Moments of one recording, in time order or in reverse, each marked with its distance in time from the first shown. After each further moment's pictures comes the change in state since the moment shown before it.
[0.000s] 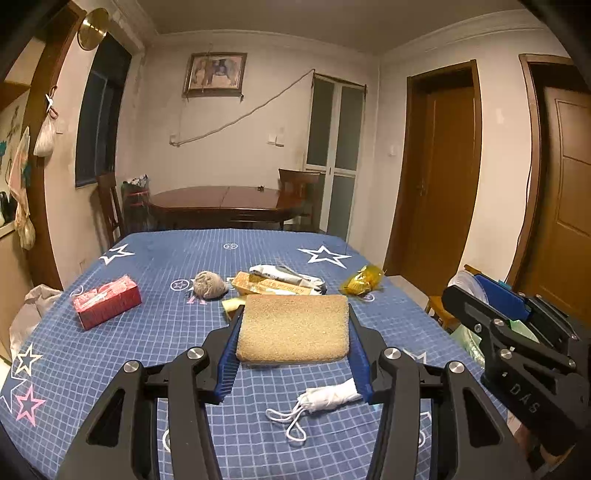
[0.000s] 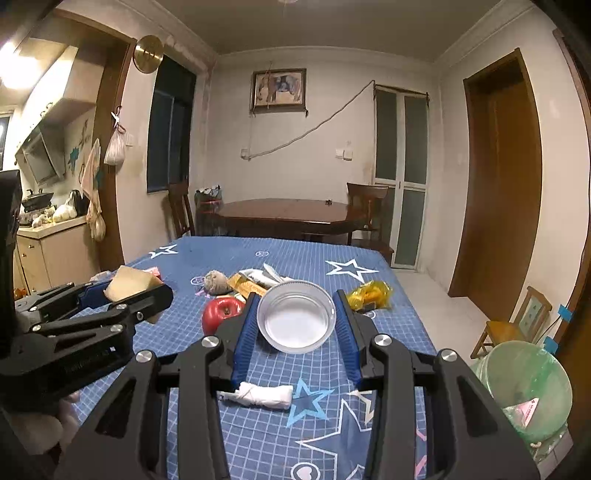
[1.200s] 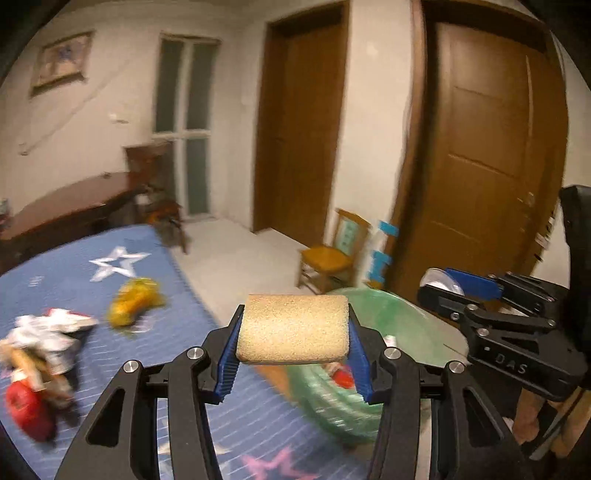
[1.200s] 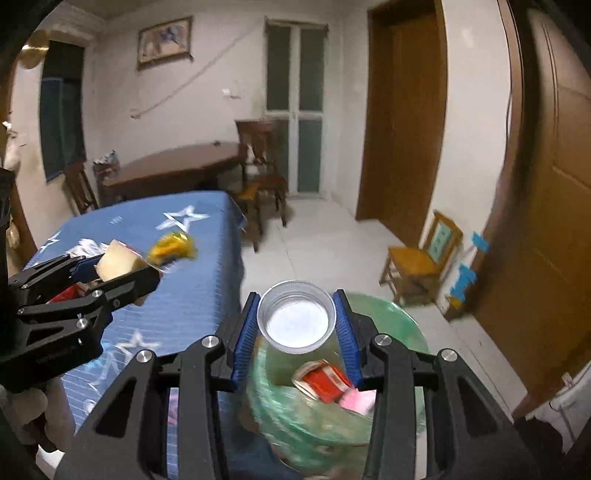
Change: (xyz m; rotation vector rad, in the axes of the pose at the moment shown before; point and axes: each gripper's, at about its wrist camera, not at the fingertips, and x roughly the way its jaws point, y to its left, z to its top) left arm 0.132 -0.284 0.036 0.248 0.219 -0.527; right arm -0.034 -0.257 -0.013 0.179 0.311 -0.327
